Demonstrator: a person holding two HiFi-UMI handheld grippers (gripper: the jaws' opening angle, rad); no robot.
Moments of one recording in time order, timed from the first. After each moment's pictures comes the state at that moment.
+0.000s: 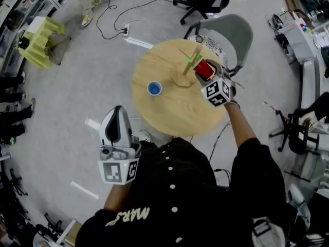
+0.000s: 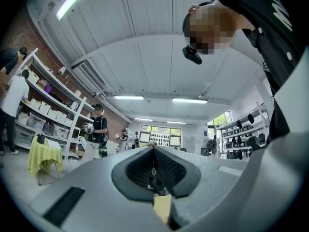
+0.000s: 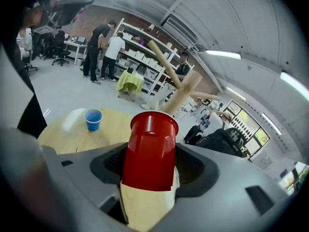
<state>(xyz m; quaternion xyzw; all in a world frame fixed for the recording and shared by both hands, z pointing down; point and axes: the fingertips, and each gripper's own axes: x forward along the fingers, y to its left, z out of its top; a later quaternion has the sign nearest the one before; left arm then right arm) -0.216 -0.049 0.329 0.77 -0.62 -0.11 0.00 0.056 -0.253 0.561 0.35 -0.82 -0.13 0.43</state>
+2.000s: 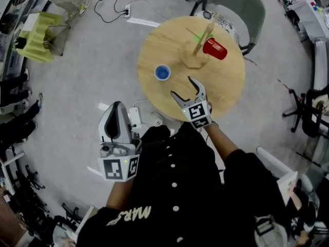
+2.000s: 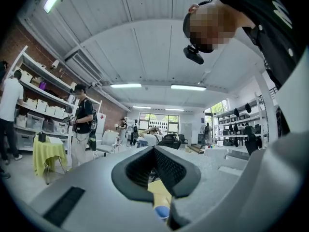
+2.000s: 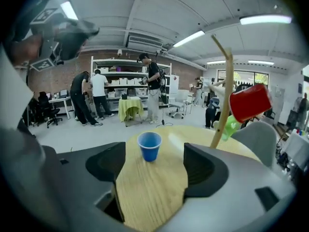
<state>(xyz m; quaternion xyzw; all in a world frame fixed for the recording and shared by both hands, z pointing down) -0.232 -0.068 0.384 0.78 -0.62 -0.04 0.04 -0.063 -0.120 0.654 0.38 -0.88 0.09 0.26</state>
